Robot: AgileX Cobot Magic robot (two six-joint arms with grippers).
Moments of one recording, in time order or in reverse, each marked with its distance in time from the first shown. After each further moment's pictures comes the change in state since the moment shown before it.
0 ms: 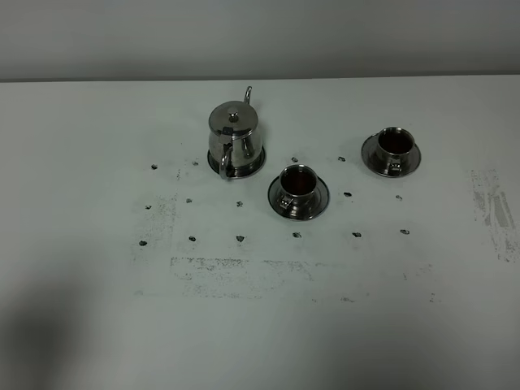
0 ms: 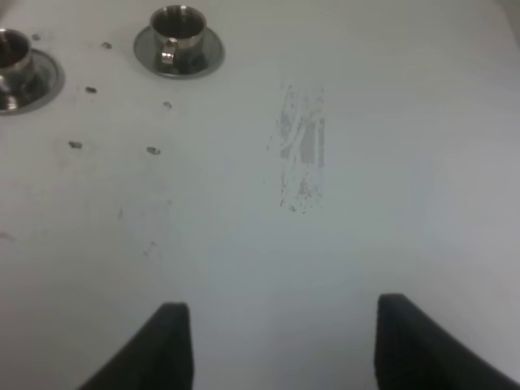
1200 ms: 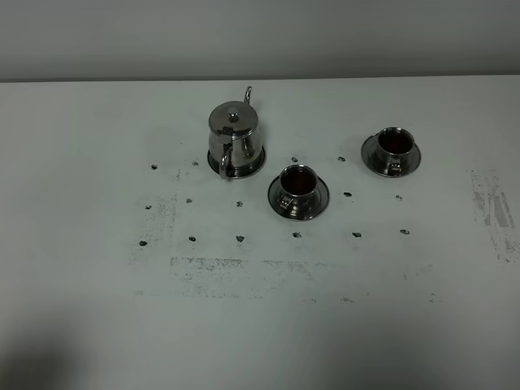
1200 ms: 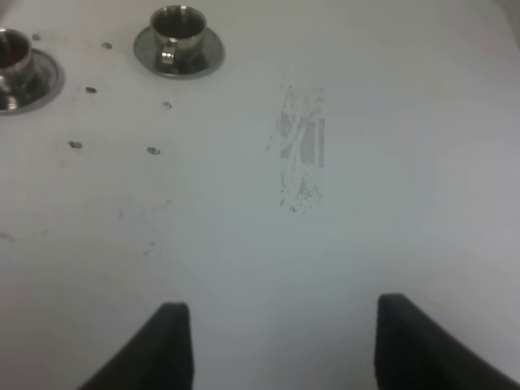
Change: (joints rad) left arm 0.000 -0.416 0.116 -0.027 0.017 -0.008; right arm 0.000 0.000 0.000 0.000 0.000 0.000
